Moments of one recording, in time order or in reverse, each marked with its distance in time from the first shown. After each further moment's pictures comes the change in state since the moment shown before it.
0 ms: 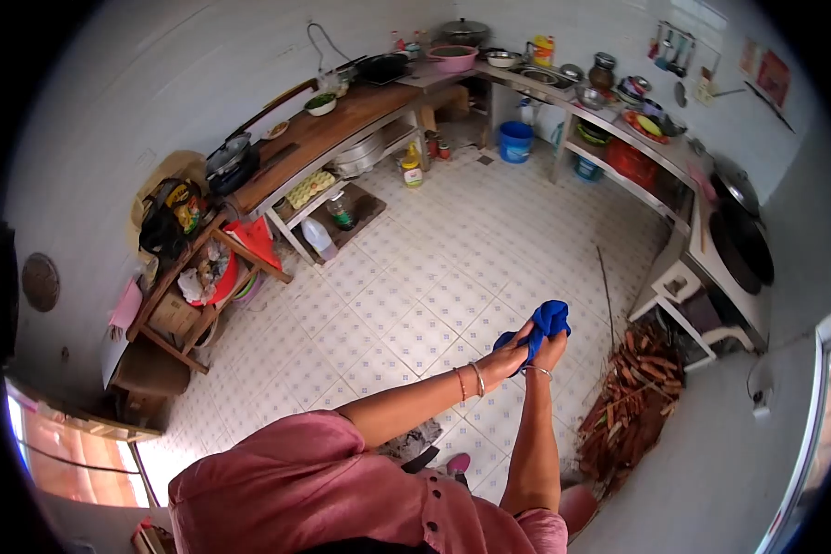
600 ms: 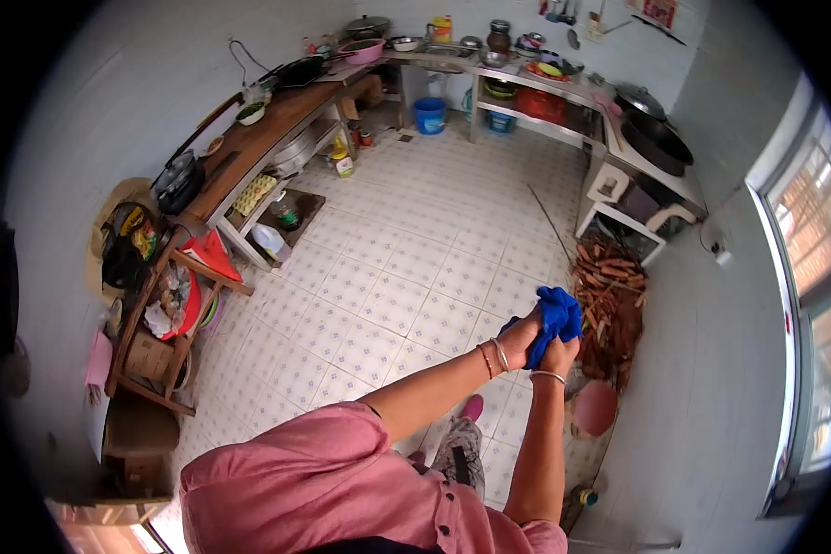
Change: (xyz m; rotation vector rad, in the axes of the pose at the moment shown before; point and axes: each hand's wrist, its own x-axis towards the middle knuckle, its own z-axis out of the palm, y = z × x) left_hand -0.214 -0.064 0.077 -0.702 -0.431 -0.224; right_hand -0.299 -0.107 -0.126 0.526 0.143 -0.045
